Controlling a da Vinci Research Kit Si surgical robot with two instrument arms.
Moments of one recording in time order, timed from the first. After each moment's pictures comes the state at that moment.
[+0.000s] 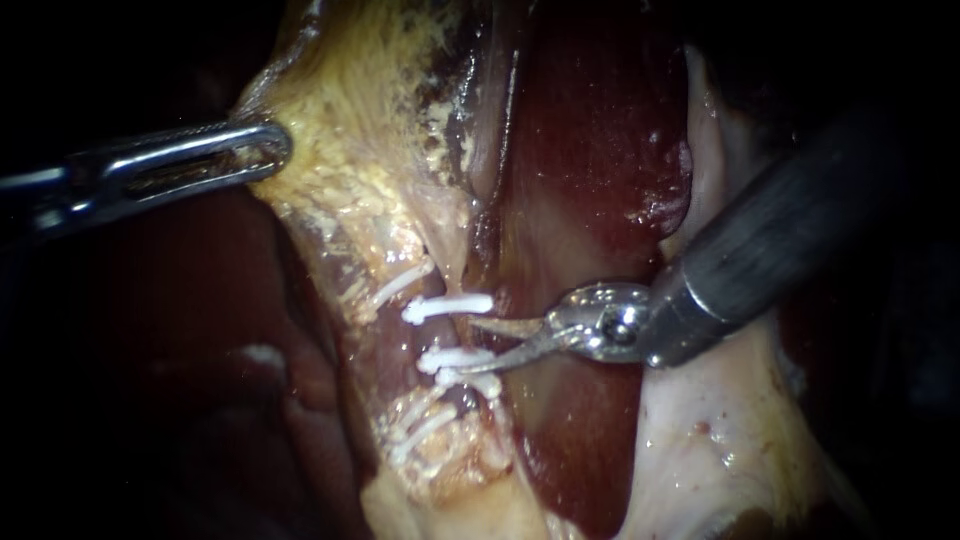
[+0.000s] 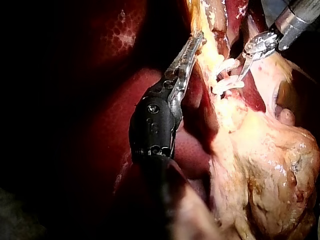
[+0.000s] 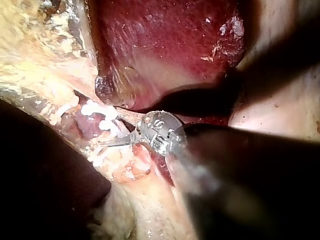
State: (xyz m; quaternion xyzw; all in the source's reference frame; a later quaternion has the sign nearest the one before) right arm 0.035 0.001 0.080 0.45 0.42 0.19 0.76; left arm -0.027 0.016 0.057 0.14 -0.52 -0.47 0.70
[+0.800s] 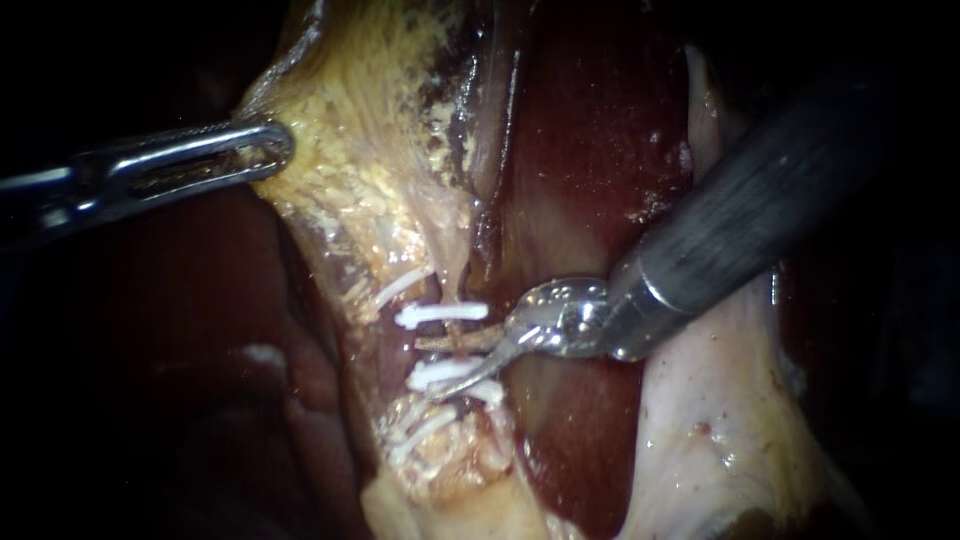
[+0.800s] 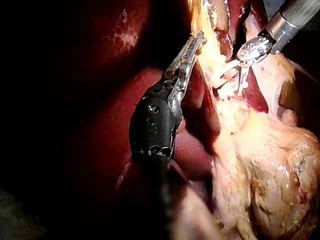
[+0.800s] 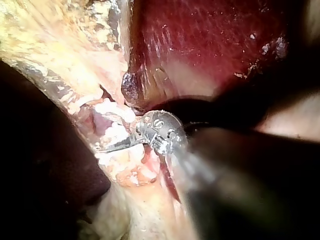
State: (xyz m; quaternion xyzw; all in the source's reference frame) right arm 0.039 0.001 0.082 0.43 0.48 0.10 0.76; left arm -0.027 0.016 0.058 0.14 -0.52 -0.47 0.70
